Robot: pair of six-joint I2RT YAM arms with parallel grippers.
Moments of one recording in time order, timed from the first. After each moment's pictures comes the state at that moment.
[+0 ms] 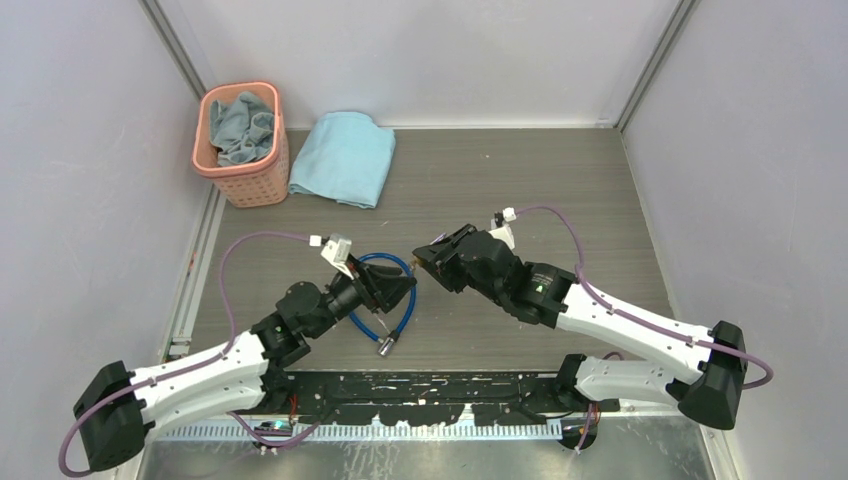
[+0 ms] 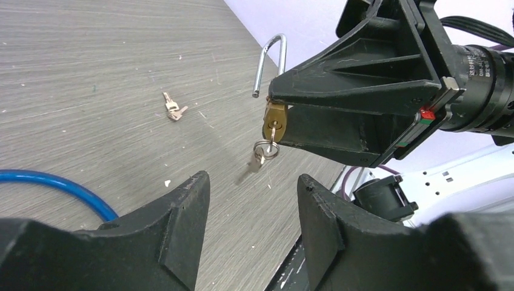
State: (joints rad) left arm -0.95 0.77 0.31 0.51 -0.09 -0.64; right arm 1.02 1.09 0.93 -0.37 0.34 1.59
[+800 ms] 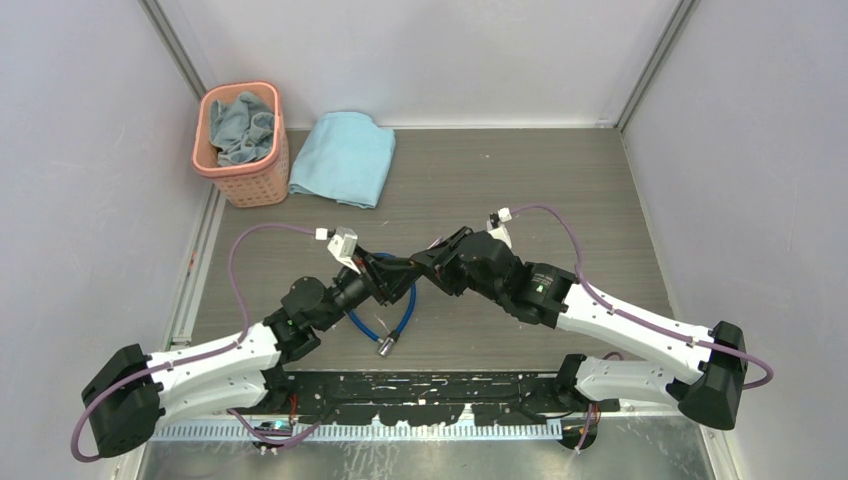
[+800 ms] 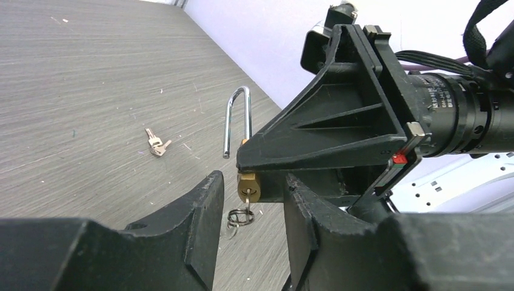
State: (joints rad) left arm -0.95 0.91 0.34 0.73 -0.05 -0.58; right arm 1.02 1.08 0.93 -0.38 0.28 1.57
